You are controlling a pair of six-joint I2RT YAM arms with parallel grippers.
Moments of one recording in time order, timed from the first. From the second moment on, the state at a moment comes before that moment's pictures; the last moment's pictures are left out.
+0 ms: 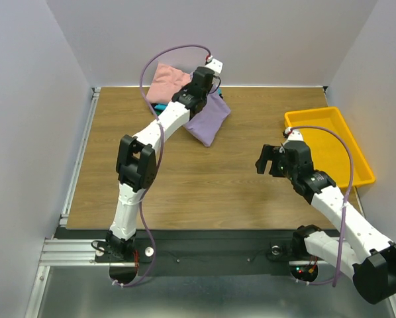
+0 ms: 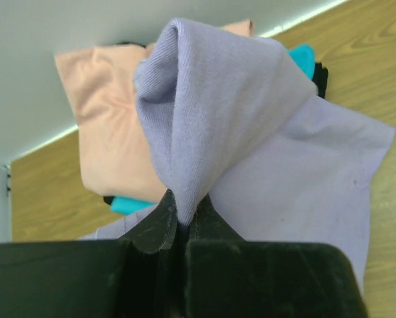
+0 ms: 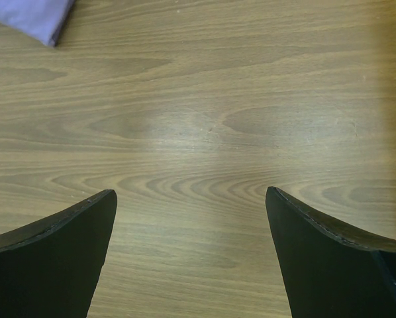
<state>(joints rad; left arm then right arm) -0.58 2.16 2.03 -0.32 -0.47 0.19 0.36 0.93 0.67 -0.37 0.12 0.39</state>
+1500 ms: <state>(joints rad) -0.32 2.47 2.33 -0.06 -0.23 0.30 0.36 1.11 0.67 -0.37 0.22 0.41</state>
